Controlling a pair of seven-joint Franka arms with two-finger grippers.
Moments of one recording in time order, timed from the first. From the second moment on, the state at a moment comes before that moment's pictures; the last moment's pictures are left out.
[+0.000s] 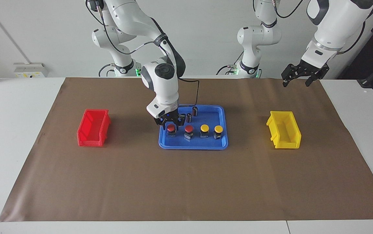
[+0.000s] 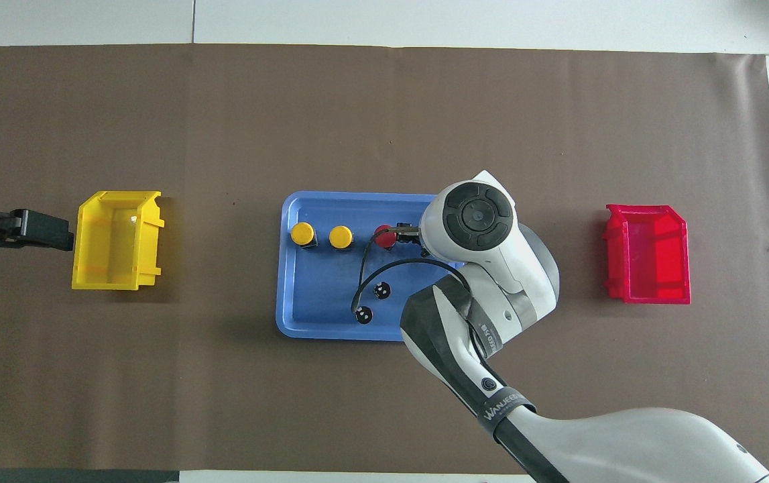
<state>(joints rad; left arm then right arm) -0.06 -0.15 -0.05 -1.78 -0.01 1.59 -0.05 0.48 0.28 0.05 -1.93 -0.05 2.28 0.63</state>
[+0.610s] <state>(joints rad) -0.15 -0.13 -0.07 -1.89 -0.01 1.83 -0.23 0.29 0.21 0.04 -1.59 -0.04 1.78 0.34</state>
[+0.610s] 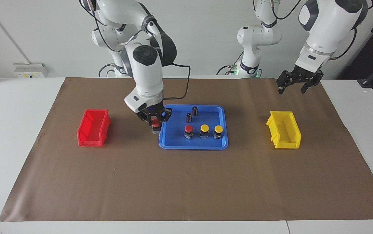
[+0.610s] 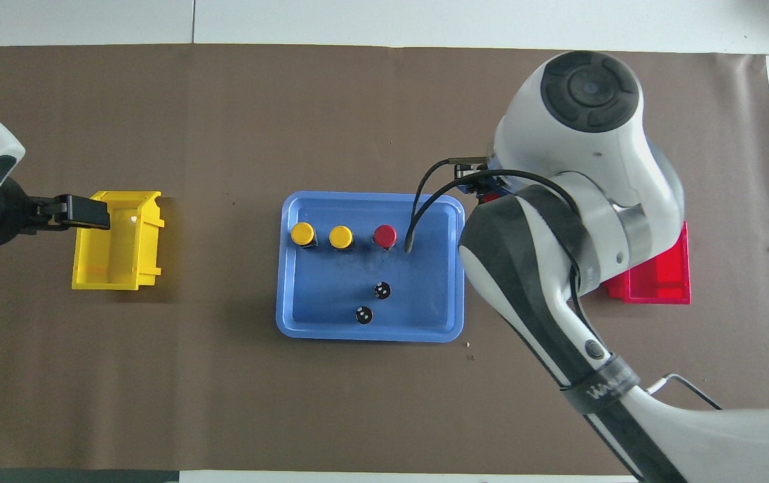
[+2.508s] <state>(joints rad) -0.51 0.26 -0.08 -1.91 0.00 2.20 -0.74 -0.17 -0.13 0.03 -2.46 0.01 2.41 -0.32</state>
